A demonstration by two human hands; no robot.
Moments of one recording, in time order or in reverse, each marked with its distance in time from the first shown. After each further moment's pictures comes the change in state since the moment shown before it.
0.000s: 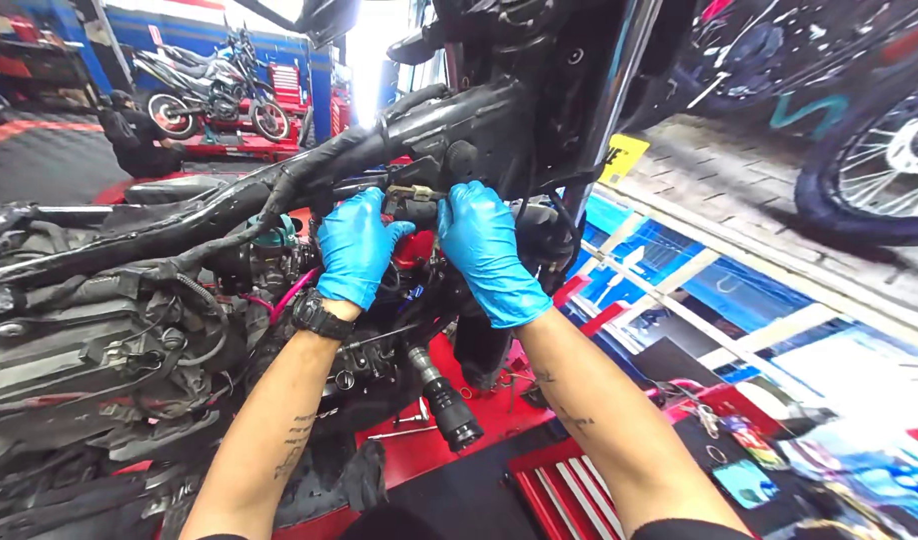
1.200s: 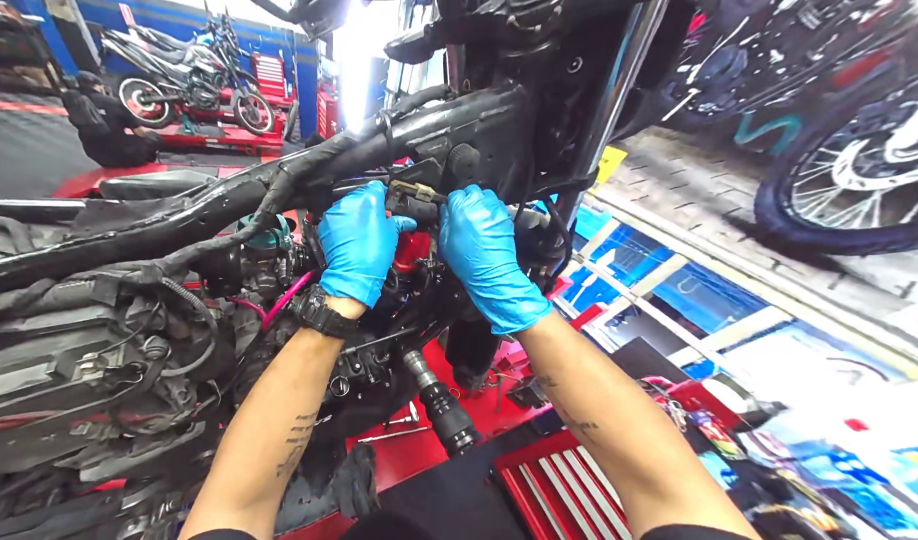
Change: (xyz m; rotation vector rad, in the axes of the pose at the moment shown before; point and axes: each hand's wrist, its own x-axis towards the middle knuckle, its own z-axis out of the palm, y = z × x) left_hand 0.006 0.002 -0.001 -0.055 0.020 -0.004; right_hand -0.001 0.001 0.004 -0.108 0.031 -0.079
